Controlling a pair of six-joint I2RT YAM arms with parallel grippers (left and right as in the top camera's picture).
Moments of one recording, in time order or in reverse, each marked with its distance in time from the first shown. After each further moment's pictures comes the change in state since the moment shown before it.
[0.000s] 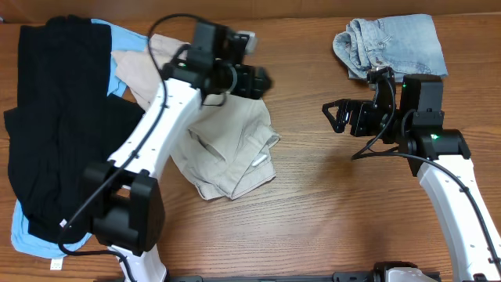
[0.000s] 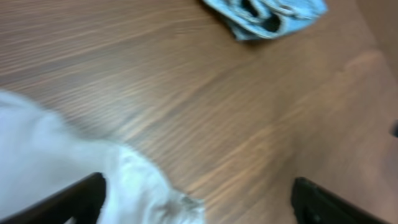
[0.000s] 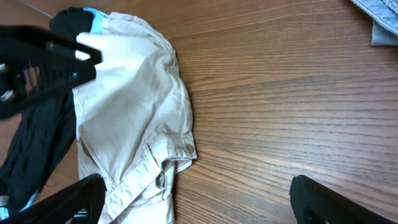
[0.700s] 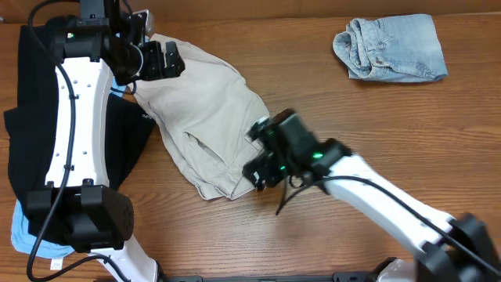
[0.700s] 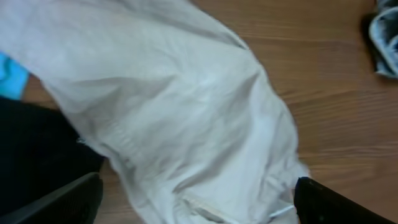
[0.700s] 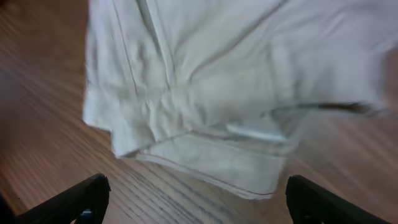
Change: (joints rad) left arm 0.390 -0.021 0.331 -0.594 -0.173 0.064; right arm 0.679 0.239 0.003 -0.030 0.307 -0.061
